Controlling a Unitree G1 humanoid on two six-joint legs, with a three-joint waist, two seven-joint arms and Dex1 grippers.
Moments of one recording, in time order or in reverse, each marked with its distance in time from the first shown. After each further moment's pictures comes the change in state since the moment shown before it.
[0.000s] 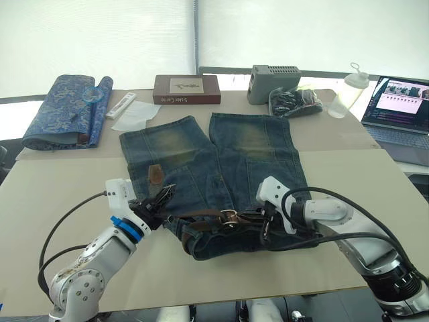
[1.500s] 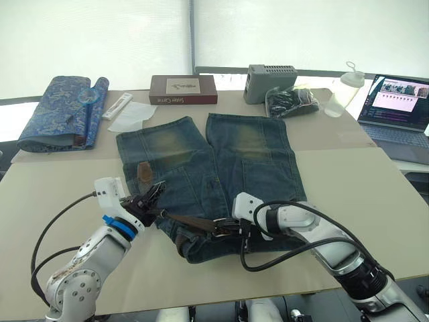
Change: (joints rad) left arm -0.056 -0.005 0.040 0.008 -0.015 -0.022 0.065; right arm -0.037 0.133 0.195 0.124 -0.240 -0.213 0.071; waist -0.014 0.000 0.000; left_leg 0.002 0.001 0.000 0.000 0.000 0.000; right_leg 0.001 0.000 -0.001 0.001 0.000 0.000
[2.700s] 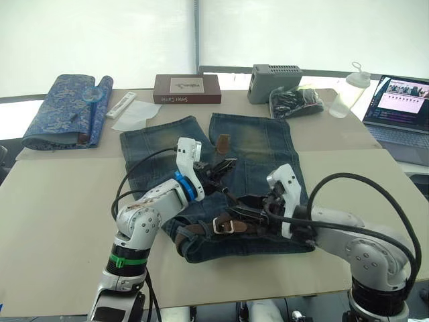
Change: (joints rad) left arm -0.482 -0.147 -0.328 0.349 0.253 0.067 -0.255; right arm 0.049 0.204 -0.544 -0.354 0.643 0.792 -0.526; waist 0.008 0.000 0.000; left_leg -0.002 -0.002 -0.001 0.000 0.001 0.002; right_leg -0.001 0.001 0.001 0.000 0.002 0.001
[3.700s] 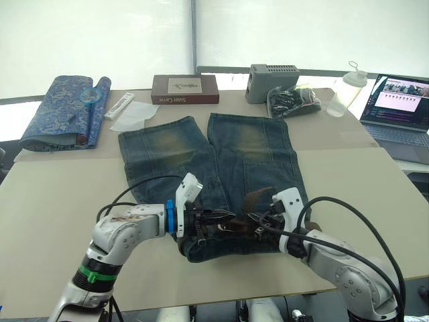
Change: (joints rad) left arm 0.119 0.270 -0.176 0.005 0.108 0.111 -0.455; right arm 0.301 0.033 0.087 -0.004 -0.185 -0.261 -0.138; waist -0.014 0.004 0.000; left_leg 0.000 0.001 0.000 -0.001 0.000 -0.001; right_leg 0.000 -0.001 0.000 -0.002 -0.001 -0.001
